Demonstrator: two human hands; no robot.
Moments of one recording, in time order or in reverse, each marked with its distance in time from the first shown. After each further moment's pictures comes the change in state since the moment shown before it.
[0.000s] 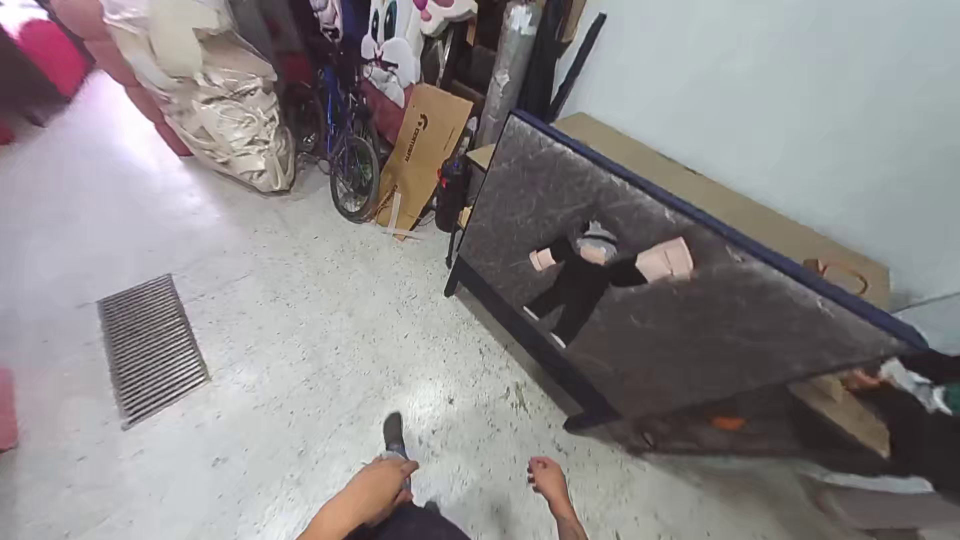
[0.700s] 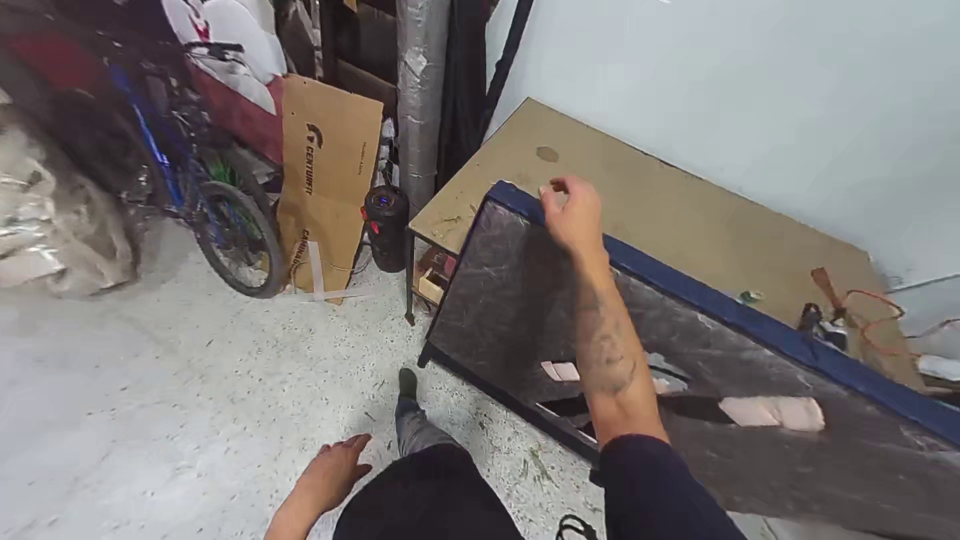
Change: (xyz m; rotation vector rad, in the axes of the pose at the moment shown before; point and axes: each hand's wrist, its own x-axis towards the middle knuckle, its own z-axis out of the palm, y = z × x) left_hand 0.418 -0.284 -0.605 0.046 -0.023 -0.143; right_hand 0.417 -1.000 -0.216 -0.392 0.685 -0.846
